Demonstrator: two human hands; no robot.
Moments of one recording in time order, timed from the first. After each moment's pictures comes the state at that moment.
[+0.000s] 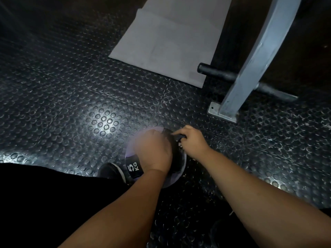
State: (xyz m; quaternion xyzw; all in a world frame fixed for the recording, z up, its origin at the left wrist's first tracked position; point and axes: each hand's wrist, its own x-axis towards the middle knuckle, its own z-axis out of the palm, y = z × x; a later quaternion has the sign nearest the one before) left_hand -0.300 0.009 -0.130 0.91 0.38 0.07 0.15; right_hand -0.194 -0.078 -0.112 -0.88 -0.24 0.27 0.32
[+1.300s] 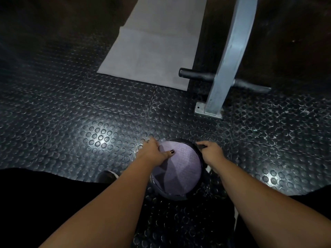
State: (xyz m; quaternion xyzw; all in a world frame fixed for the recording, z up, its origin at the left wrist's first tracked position) left_hand -0.291 0.021 -0.098 0.83 0.33 -0.25 0.37; right_hand -0.203 -0.176 -0.126 -0.88 0.06 0.30 0.36
